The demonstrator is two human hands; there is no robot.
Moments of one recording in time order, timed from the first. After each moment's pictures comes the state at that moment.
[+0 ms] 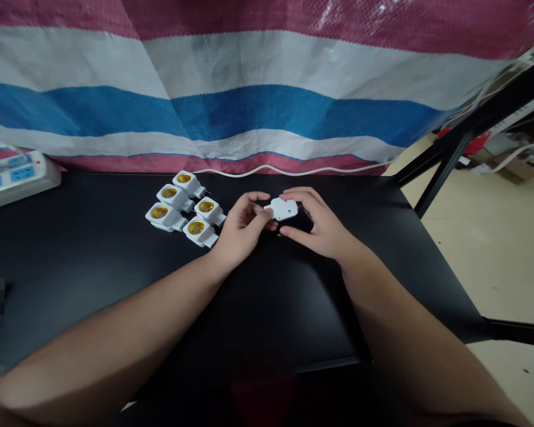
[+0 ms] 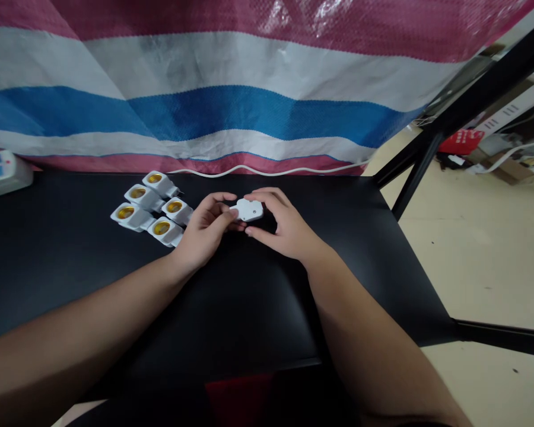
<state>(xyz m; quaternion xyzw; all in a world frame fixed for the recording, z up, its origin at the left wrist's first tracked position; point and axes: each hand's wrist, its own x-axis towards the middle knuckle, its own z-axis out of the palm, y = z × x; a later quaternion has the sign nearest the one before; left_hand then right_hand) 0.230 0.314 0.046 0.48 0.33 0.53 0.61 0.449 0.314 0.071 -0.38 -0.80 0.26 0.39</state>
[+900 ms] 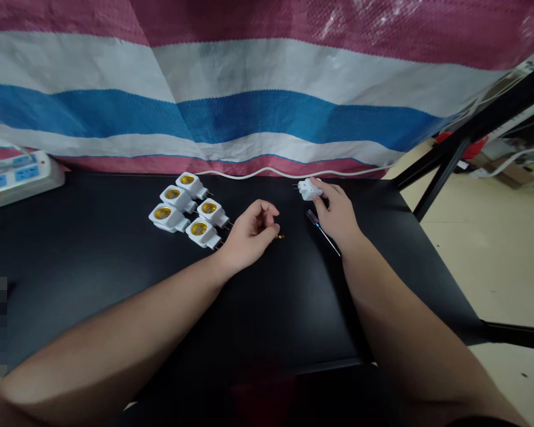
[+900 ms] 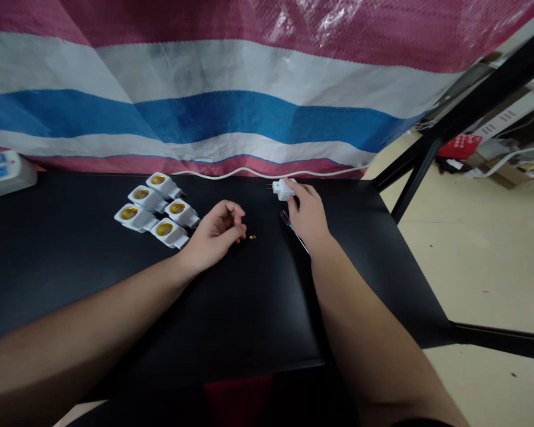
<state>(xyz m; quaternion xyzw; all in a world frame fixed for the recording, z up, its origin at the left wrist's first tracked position) 0.228 0.312 0.047 0.57 0.33 0.48 0.58 0.483 0.356 0.032 -0.58 -0.71 0.07 0.39</state>
